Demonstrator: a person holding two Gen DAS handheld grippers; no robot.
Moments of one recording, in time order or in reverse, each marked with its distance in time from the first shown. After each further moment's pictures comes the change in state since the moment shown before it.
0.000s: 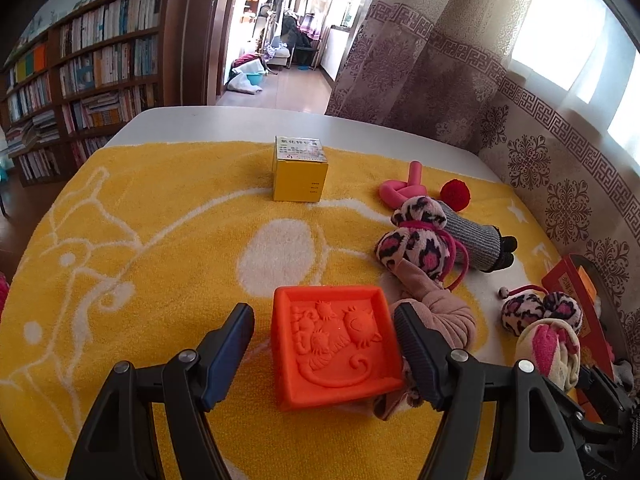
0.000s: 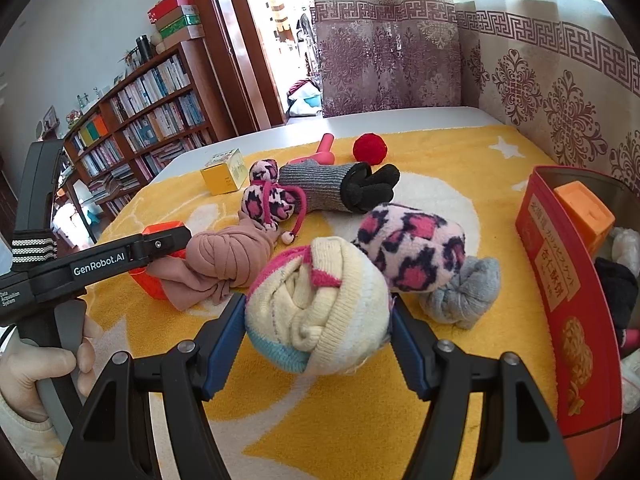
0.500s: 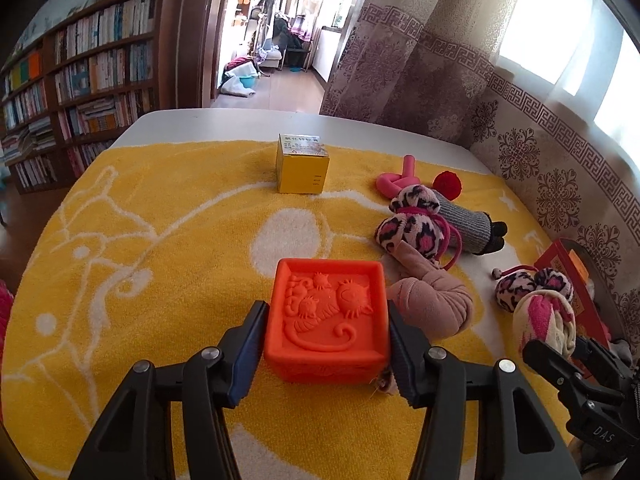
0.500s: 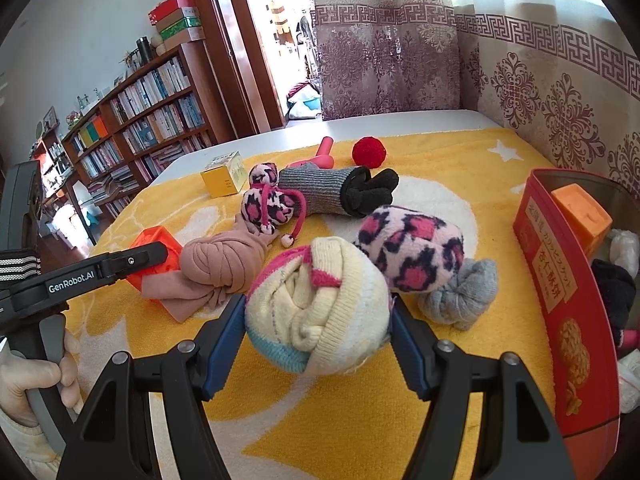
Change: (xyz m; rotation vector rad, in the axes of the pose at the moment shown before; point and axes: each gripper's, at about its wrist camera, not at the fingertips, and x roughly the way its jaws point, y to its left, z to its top) left arm -0.015 -0.003 -0.012 0.074 0.002 0.015; right arm -0.003 0.002 0.000 -0.010 -0.013 -0.006
